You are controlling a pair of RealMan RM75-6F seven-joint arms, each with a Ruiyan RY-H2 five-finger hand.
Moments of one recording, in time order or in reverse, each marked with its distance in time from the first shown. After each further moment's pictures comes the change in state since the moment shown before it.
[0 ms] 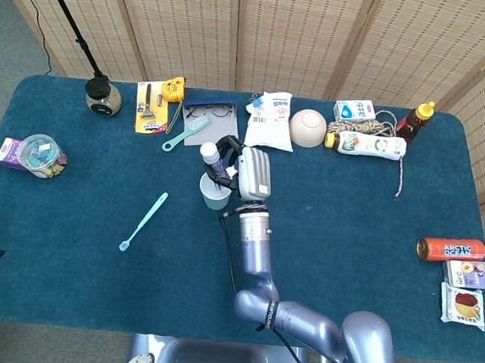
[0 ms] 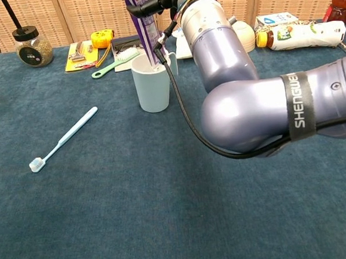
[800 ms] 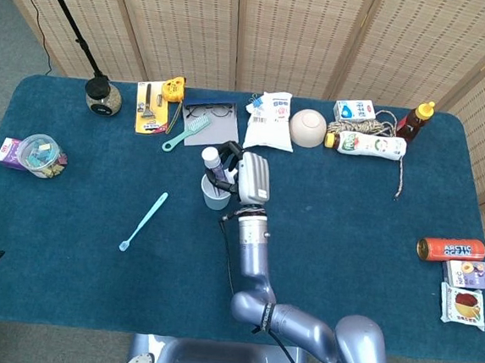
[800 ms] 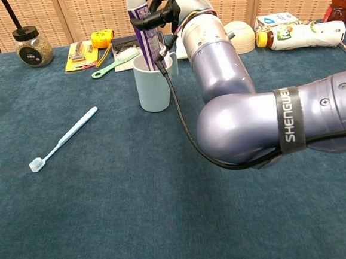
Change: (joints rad) left arm 0.002 0.005 0.003 0.003 0.012 0.002 -0.019; right arm -0.003 -0.045 0.005 0.066 0.004 -0.018 0.032
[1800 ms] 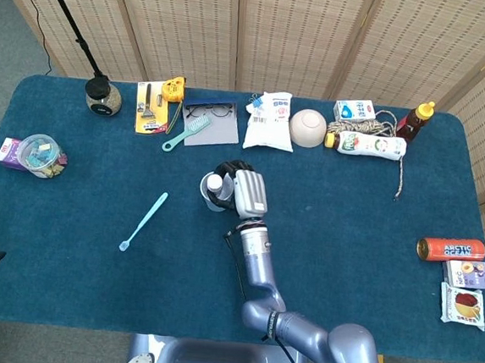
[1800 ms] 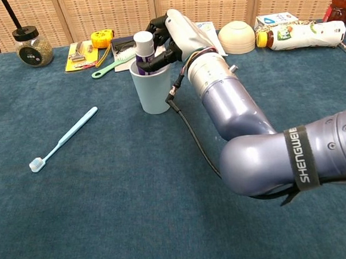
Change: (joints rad) left arm -0.003 0.005 0.004 -0.002 0.004 -0.009 -0.006; right arm -0.042 -0.056 -0.121 0.155 -0.091 -0.089 0.059
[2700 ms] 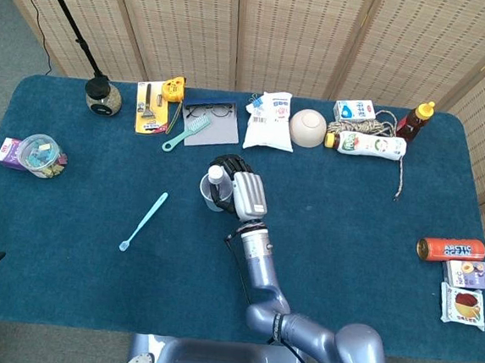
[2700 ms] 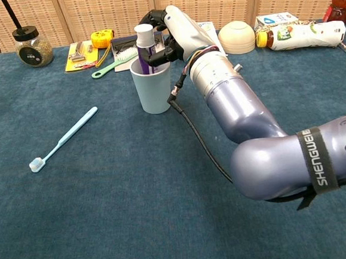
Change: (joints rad) left arm -0.001 0.002 0.003 0.000 0.004 -0.002 -0.001; right arm -0.045 0.034 -0.027 -0.069 -0.056 0.023 0.030
